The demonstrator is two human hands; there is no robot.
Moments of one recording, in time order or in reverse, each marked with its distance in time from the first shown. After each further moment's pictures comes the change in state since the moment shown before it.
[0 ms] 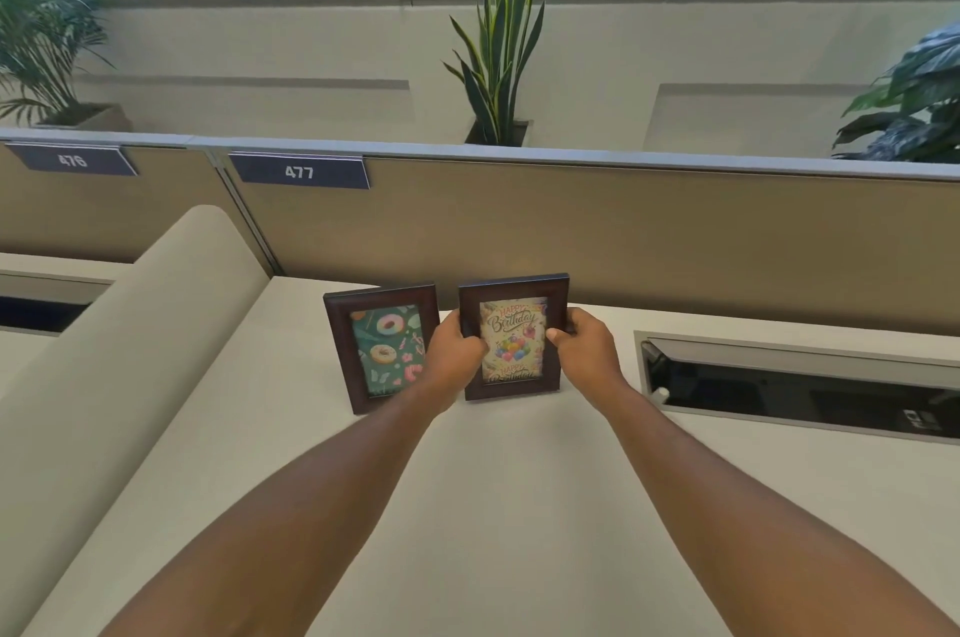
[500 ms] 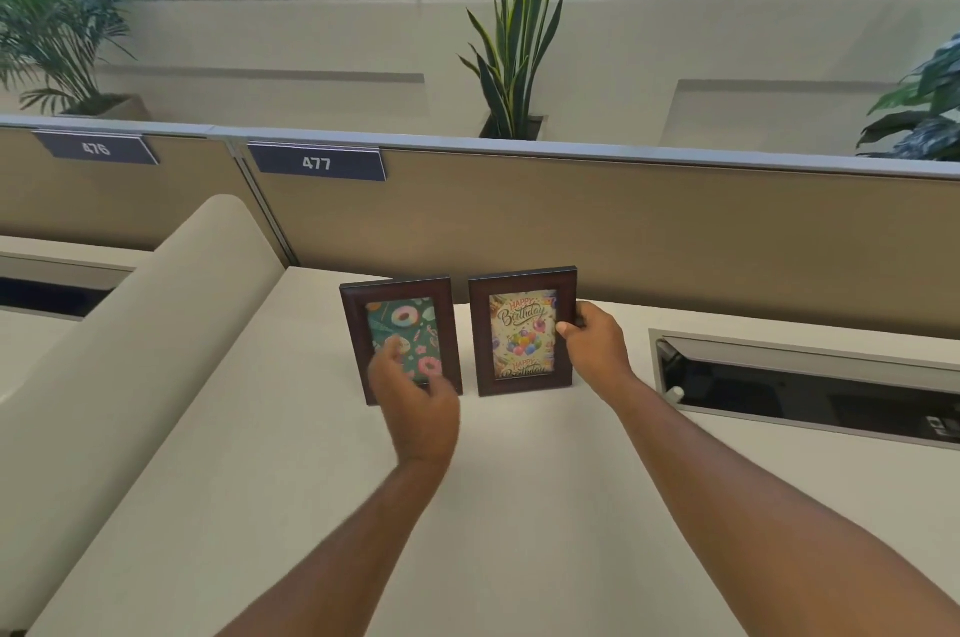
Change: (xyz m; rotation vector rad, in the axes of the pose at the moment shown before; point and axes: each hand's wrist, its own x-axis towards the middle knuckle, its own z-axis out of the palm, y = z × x) left_hand -0.075 -0.043 -0.026 0.102 0.668 0.385; right_hand 0.007 0.003 0.009 -0.023 -0.002 -0.009
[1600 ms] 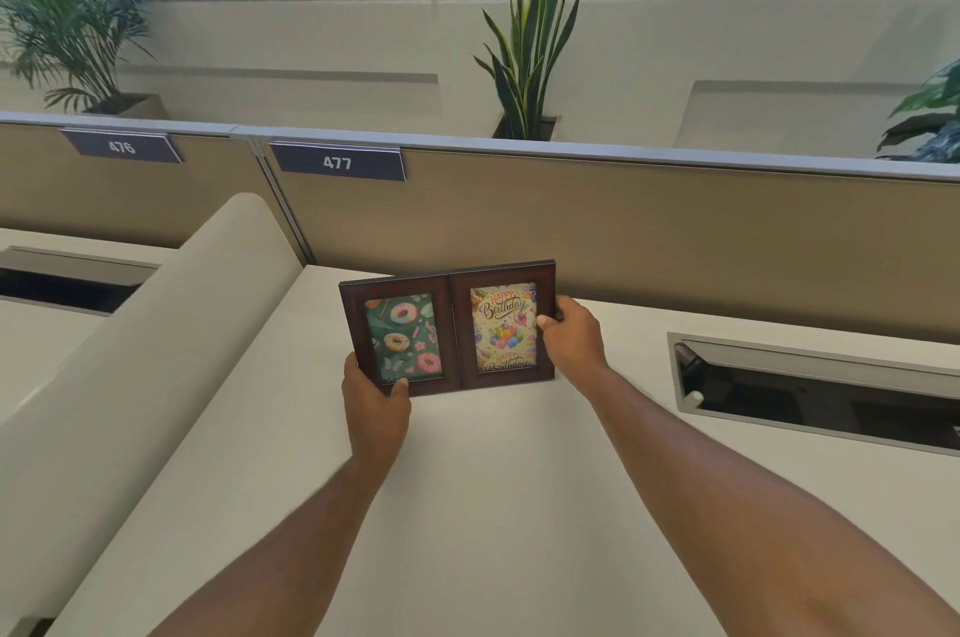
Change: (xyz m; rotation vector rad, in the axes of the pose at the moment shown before) left_hand 0.054 -0.058 -0.045 0.154 -0.137 -0.240; right_hand -0.002 -0.028 0.045 -0.036 -0.033 -0.019
